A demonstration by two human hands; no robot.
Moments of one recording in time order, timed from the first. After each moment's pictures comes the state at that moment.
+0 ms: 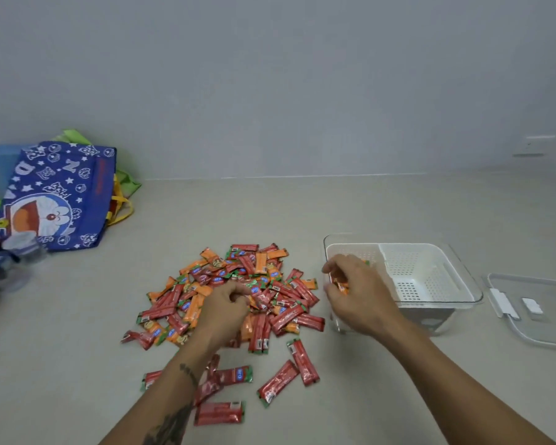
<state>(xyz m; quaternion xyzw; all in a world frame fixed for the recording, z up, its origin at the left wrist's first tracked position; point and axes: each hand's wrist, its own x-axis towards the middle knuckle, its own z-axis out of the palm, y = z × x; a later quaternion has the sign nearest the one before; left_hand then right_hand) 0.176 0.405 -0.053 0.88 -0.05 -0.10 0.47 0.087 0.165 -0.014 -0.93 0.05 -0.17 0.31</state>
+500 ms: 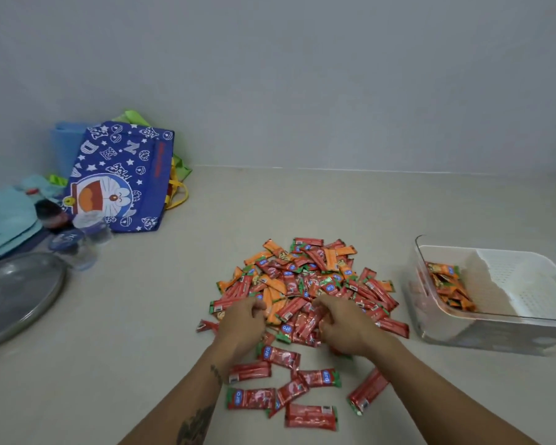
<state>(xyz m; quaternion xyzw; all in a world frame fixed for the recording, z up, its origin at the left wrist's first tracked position) 0.226 0.545 -0.104 0.91 -0.04 -0.11 0.39 0.173 0.326 -0.090 -0.95 0.02 0.12 0.29</state>
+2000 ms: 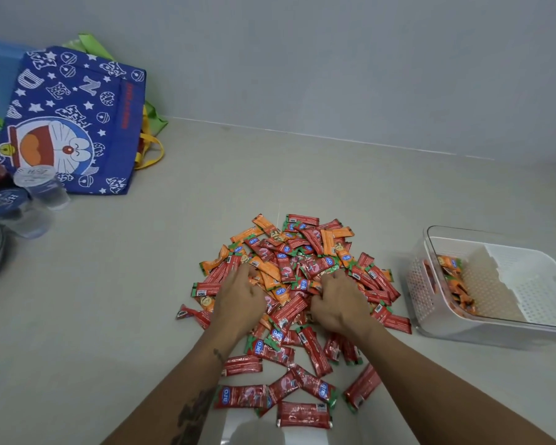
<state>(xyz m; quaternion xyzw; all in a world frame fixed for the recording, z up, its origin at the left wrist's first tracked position) 0.265 0.530 -0.140 0.92 -0.04 -0.07 0.38 0.217 0.339 -0.114 -0.98 0.14 0.08 0.14</state>
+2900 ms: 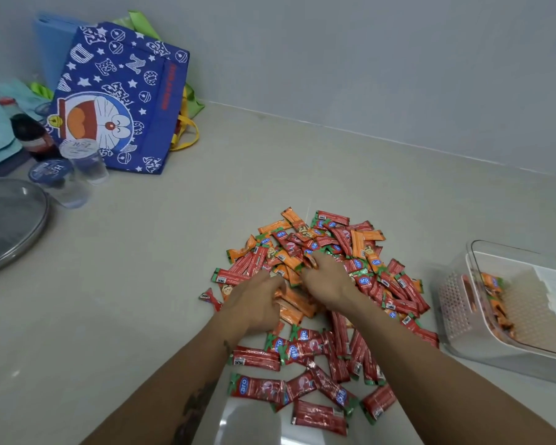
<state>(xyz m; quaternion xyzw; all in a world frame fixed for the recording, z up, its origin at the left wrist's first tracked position) 0.270 0.558 -0.140 0.94 -0.21 -0.16 0.20 0.264 0.388 -0.093 -0.88 0.11 0.14 0.43</state>
